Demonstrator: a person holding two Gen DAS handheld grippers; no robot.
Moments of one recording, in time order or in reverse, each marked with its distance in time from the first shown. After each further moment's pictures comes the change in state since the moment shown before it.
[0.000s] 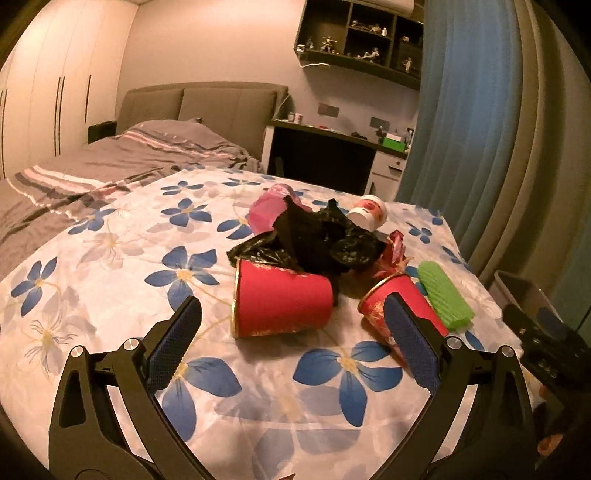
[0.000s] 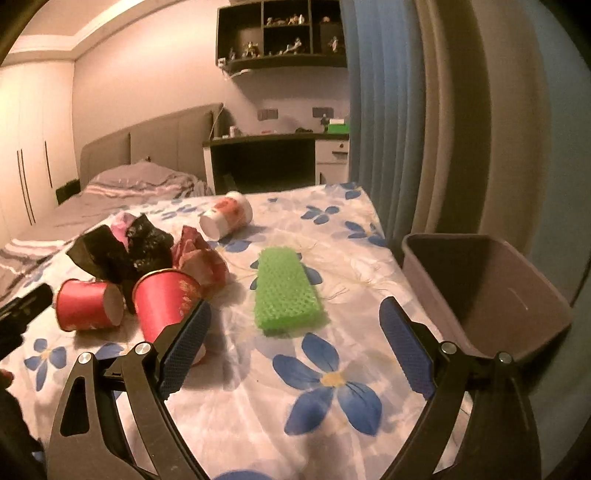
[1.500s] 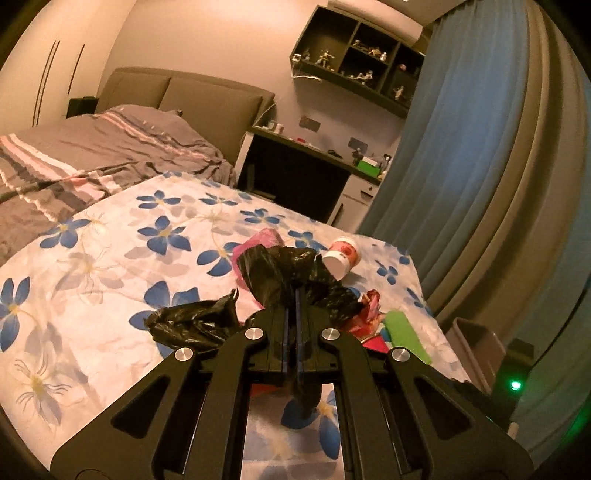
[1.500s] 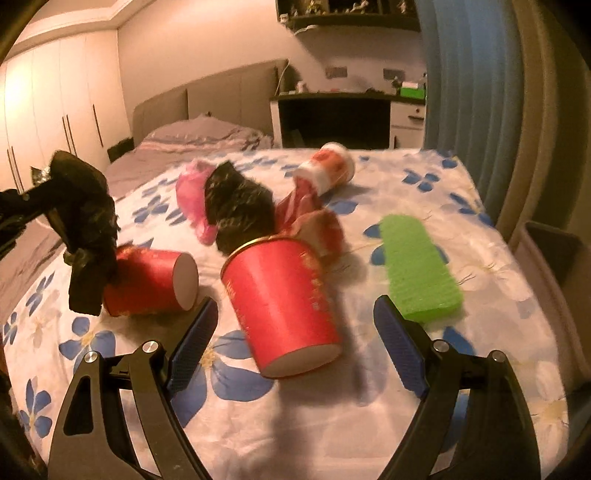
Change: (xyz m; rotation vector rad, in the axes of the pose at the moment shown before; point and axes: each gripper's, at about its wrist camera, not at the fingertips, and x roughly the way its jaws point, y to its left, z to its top) left arm 0.000 0.043 0.058 -0.126 -0.016 -0.187; right arm 0.047 0.082 -0.001 -0.087 0.179 0.247
